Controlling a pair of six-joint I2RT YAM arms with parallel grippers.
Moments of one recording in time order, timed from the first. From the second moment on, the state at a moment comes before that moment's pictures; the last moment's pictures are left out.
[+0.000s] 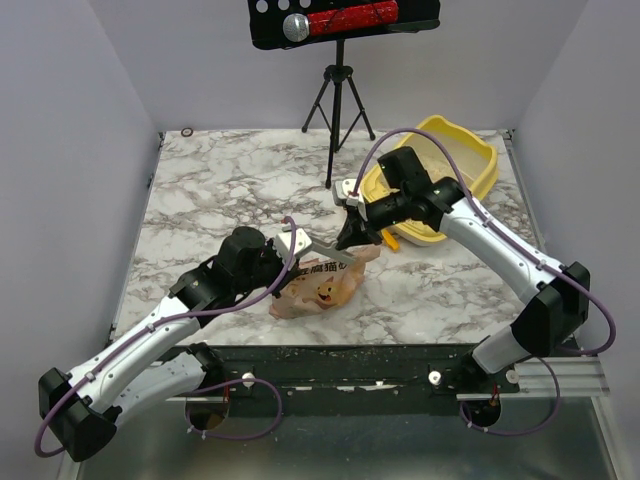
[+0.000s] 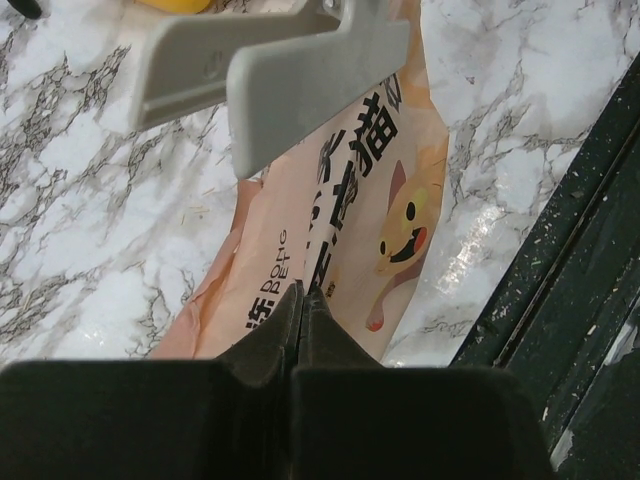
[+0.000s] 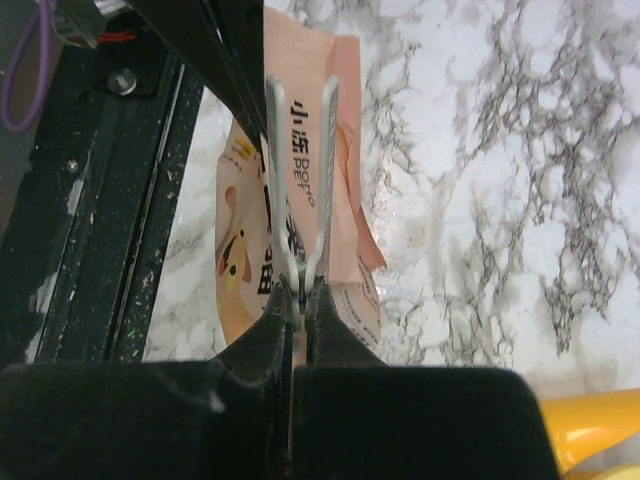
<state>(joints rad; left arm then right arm) -0.72 0.85 0.74 -0.44 0.22 0.13 0.61 1.53 1.43 -0.73 -0.92 -0.78</state>
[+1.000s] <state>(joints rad) -0.73 0.80 0.72 -0.44 0.16 0.08 0.65 1.49 1.38 -0.78 -0.72 -0.75</state>
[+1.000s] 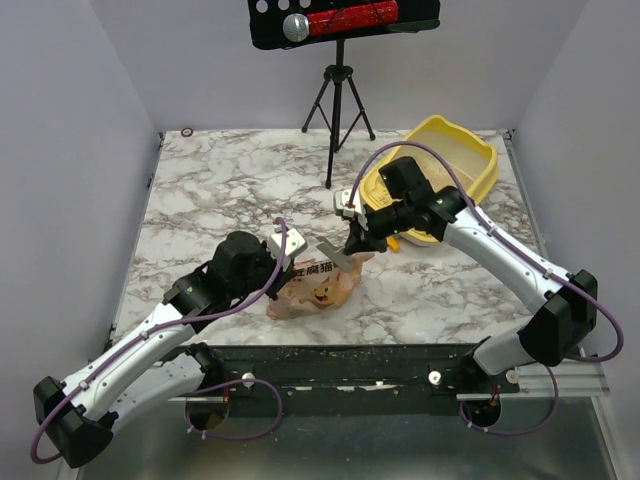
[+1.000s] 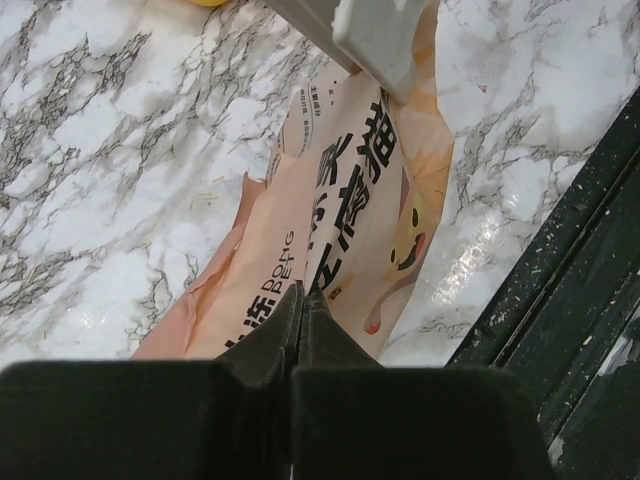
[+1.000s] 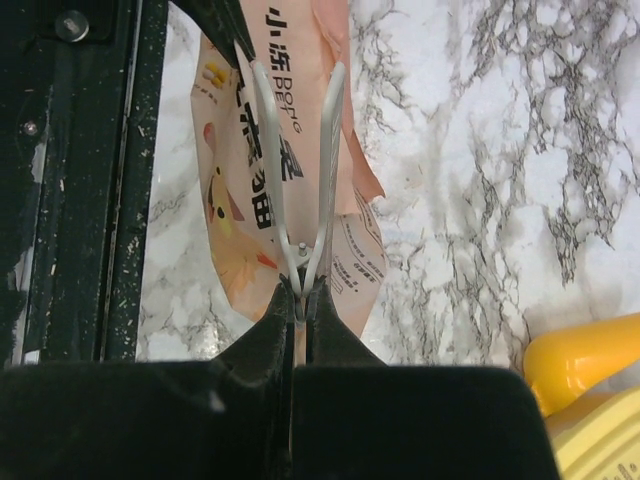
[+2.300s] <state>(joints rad) -0.73 0.78 0.71 -0.45 0.16 0.08 0.65 1.53 1.22 -0.47 -0.90 -0.58</state>
